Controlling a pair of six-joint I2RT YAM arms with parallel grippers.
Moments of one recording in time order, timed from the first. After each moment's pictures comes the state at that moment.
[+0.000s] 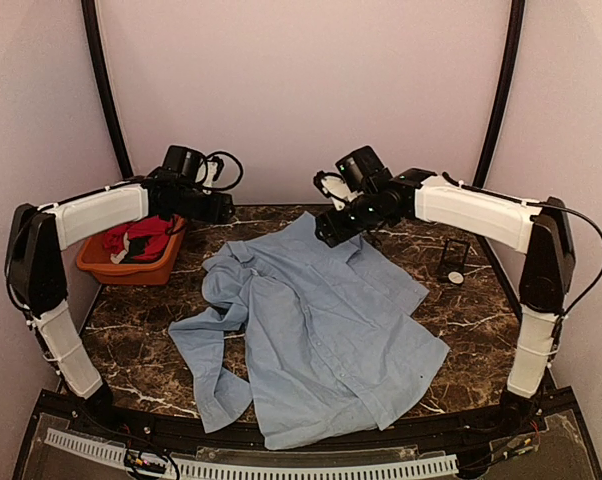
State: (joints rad) left arm -0.39 1.79 1.48 -0.39 -0.02 -0.09; right arm 0.75 1.88 1.67 -0.61 0.09 0.03
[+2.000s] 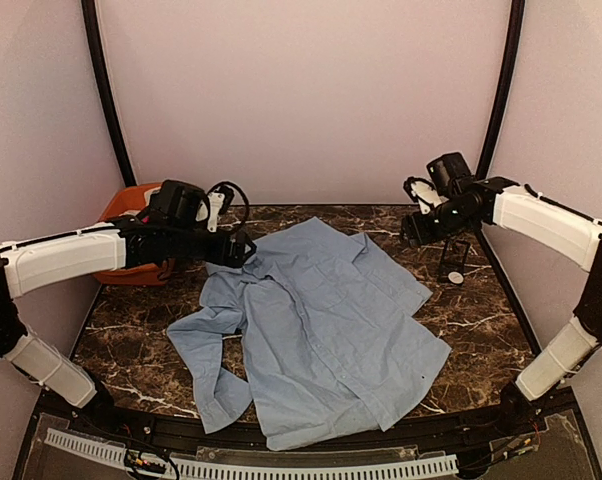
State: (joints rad) left arm -0.60 1.44 1.07 -0.27 -0.02 -0.22; right arm 0.45 1.53 1.36 -0.67 0.03 0.03
